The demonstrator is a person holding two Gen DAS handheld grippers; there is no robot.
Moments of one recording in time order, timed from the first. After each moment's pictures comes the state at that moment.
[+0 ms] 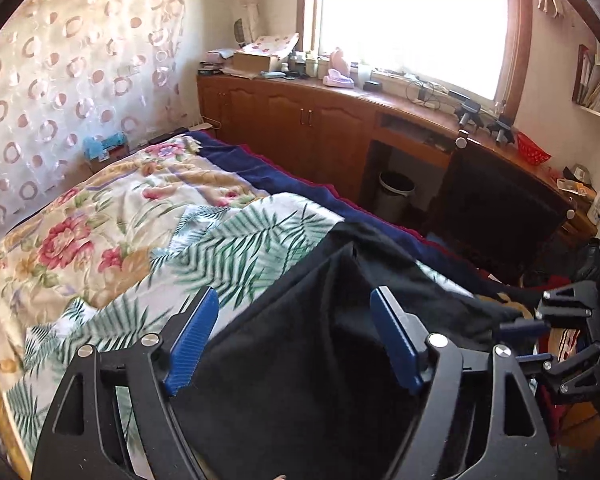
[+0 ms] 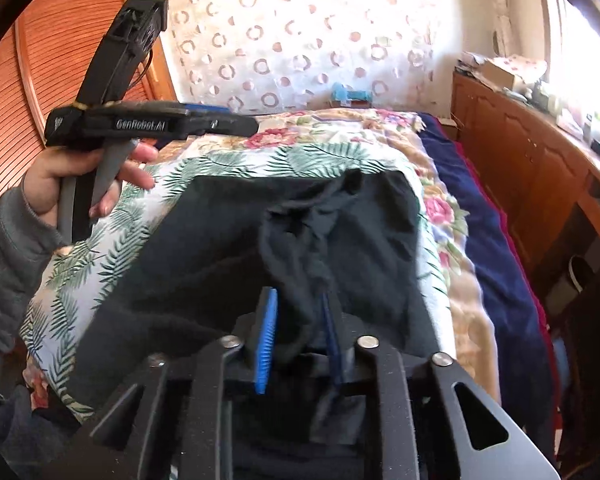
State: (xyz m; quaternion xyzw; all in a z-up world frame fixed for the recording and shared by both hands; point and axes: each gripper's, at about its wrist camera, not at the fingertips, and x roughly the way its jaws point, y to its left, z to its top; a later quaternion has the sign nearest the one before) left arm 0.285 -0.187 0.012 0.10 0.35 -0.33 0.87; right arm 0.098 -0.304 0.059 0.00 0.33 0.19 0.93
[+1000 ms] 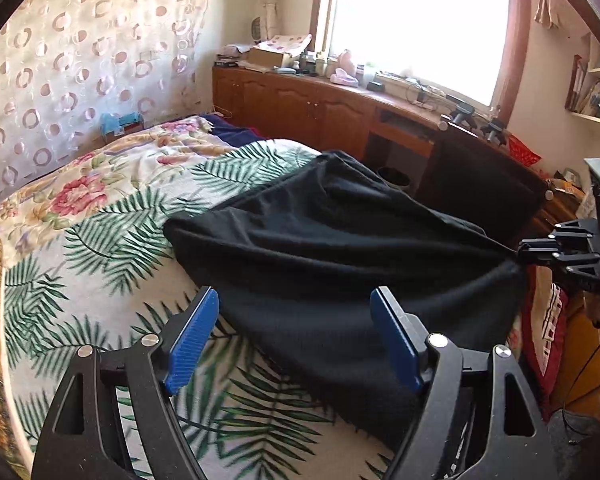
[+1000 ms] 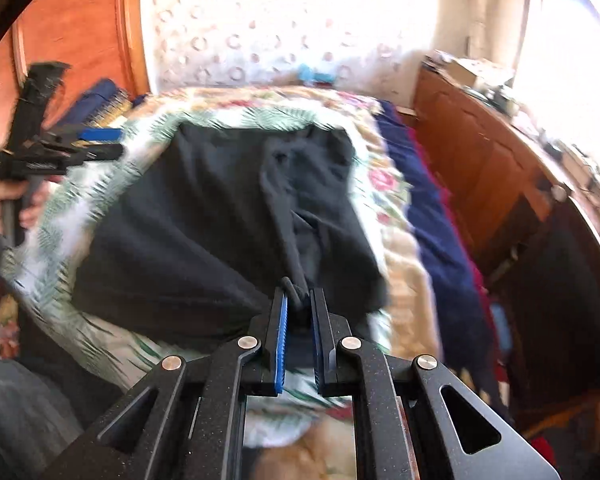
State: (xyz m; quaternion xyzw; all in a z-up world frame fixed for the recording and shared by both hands) left arm 0.180 -0.121 -0.031 0.07 0.36 -0.33 0.87; right arm 0.025 -0.314 0.042 -0.07 0.37 0.09 0.92
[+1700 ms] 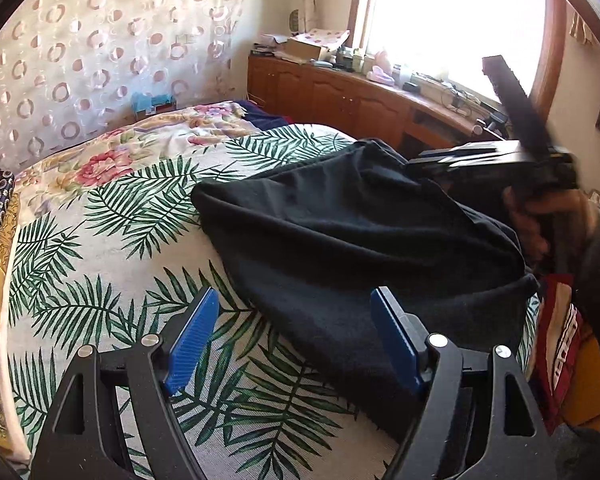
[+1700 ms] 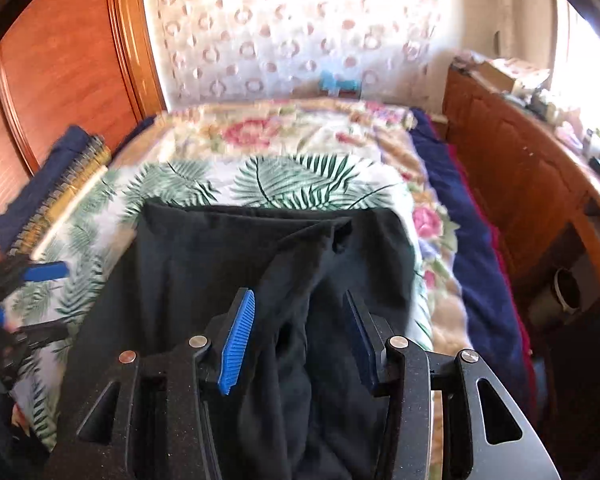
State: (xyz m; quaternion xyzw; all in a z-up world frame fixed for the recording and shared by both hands) left arm 0.177 -0.110 -0.047 0.04 0.37 -0.26 0.89; right arm 0.229 -0.263 0.035 -0.04 0.37 0.15 0.91
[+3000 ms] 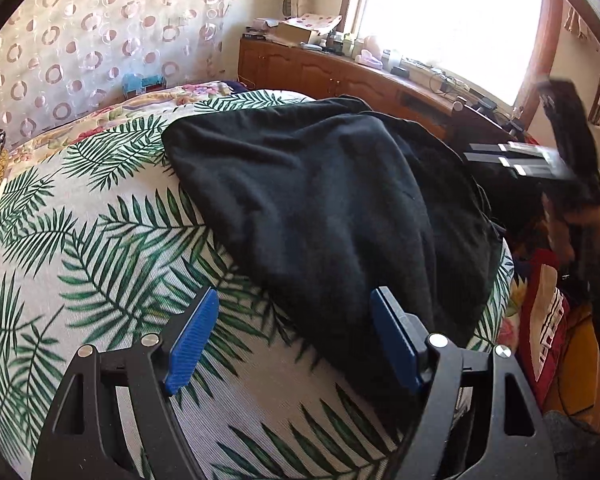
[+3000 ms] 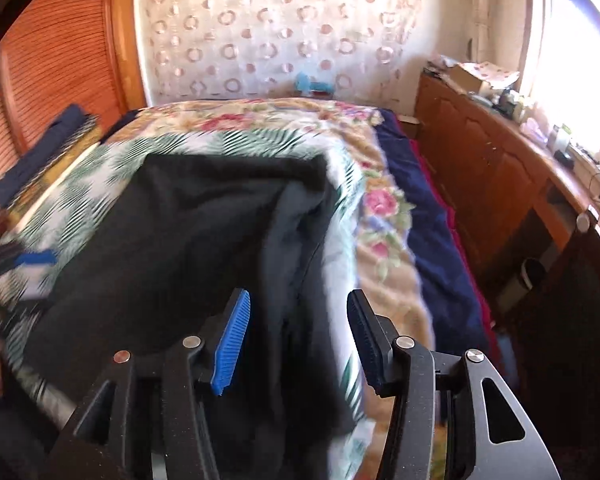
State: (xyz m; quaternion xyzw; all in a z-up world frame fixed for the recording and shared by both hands) left arm 0.117 -0.137 -0.071 0.03 0.40 -0.27 0.87; right arm 0.138 -0.318 0.004 -0.05 0.35 0.12 0.93
